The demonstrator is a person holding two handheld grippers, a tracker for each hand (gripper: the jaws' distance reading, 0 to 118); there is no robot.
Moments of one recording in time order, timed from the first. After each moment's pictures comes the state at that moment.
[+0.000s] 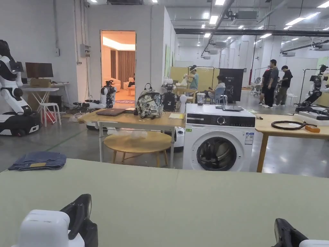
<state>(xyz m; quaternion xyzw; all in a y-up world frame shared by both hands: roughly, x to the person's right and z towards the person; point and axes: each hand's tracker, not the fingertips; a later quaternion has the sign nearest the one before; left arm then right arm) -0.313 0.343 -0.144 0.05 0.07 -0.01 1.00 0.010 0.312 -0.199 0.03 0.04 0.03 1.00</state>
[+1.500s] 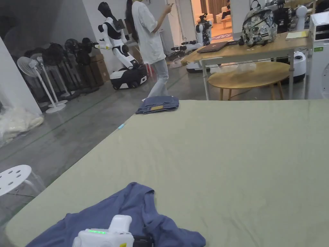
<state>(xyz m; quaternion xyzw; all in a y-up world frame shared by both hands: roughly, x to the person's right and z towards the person) -0.617 0.107 -0.179 -0.43 0.14 0.09 0.89 -0.070 0.240 -0.234 -0.12 0.20 0.04 0.97</state>
